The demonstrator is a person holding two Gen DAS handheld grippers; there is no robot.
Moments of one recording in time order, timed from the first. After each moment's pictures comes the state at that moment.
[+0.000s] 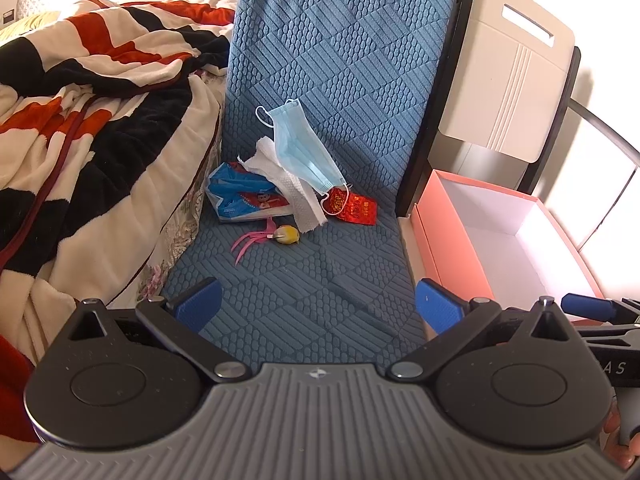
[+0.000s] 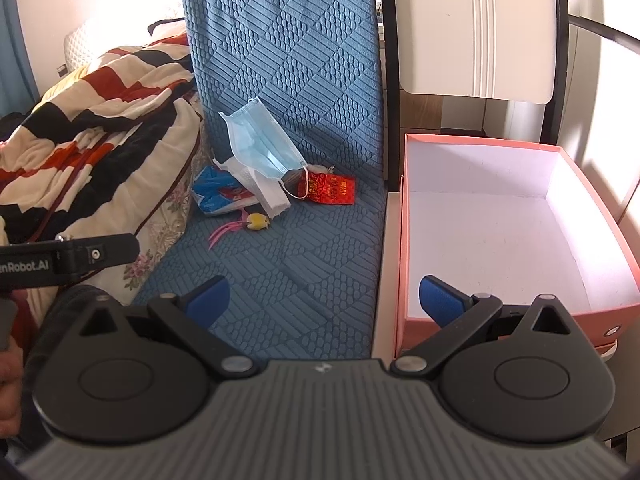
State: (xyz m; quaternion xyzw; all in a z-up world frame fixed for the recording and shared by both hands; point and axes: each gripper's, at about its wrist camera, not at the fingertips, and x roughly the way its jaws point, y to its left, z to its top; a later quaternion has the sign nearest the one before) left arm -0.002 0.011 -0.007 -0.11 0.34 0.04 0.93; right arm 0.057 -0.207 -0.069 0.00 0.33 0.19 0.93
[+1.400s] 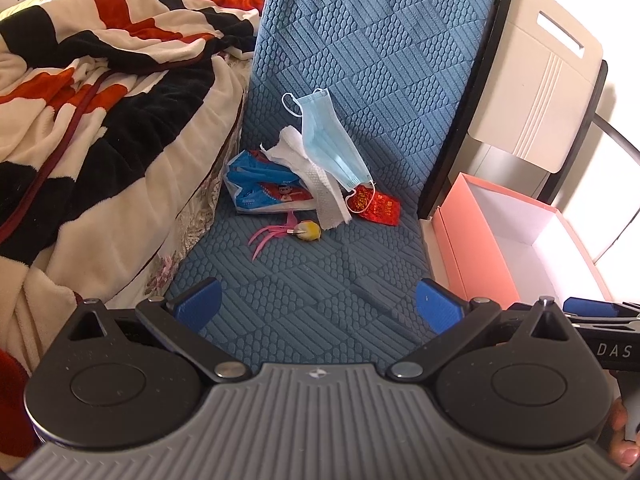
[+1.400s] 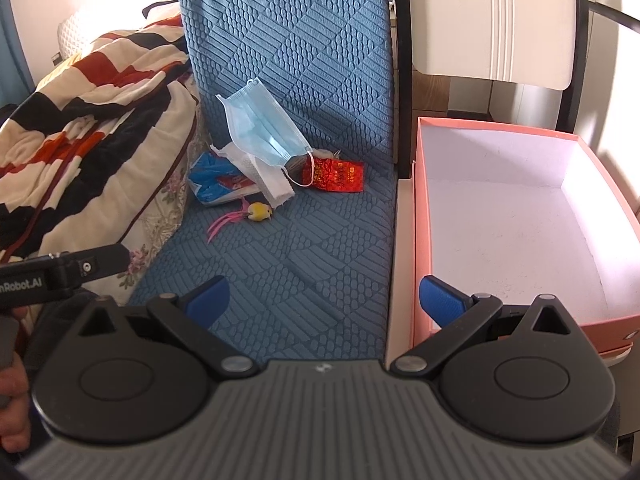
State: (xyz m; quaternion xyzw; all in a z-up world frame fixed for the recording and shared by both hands) left arm 0.014 0.042 -0.033 -0.14 0.35 0.06 0.93; right arm 0.086 -0.184 -0.080 0.00 0.36 0.19 0.91
